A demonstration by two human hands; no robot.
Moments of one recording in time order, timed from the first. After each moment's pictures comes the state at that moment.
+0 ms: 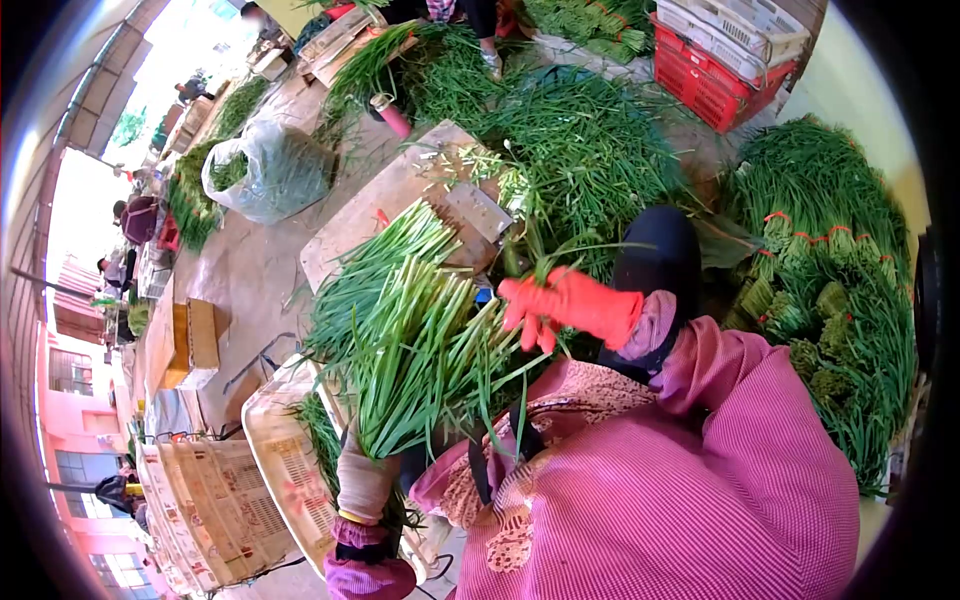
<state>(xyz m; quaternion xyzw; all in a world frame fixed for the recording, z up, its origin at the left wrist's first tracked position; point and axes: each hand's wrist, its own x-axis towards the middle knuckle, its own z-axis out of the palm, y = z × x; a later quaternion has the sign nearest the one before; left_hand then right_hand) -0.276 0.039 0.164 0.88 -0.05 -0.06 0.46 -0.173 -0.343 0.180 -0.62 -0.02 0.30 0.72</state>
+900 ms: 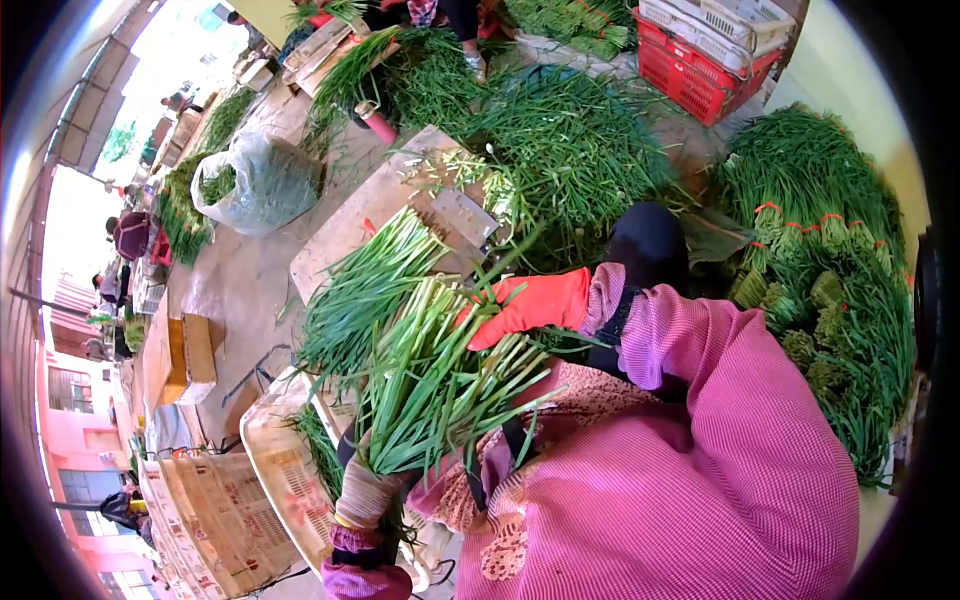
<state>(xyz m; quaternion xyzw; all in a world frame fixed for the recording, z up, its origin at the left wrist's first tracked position) -0.272 0.027 0.189 0.86 -0.10 -0.25 0.44 -0.145 -0.329 0.174 -0.51 -0.12 0.44 0.73</state>
